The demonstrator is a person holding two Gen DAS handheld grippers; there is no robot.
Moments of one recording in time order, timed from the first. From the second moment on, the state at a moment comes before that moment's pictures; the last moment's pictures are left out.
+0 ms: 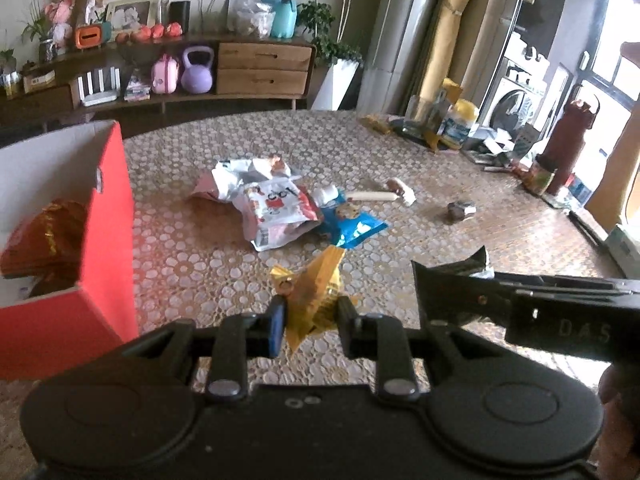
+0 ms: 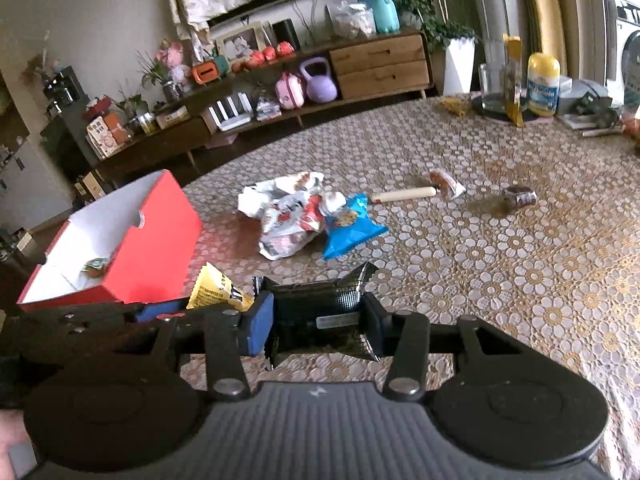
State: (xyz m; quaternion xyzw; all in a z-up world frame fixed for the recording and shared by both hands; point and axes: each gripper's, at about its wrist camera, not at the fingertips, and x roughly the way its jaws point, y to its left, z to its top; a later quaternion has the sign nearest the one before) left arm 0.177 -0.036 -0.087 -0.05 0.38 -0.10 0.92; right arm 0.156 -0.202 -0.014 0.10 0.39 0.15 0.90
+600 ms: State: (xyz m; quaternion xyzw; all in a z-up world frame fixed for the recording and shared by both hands) left arm 0.109 -0.005 -0.024 -0.05 0.36 -0.09 0.93; right arm 0.085 -0.169 0.052 0.07 0.35 0.18 0.92
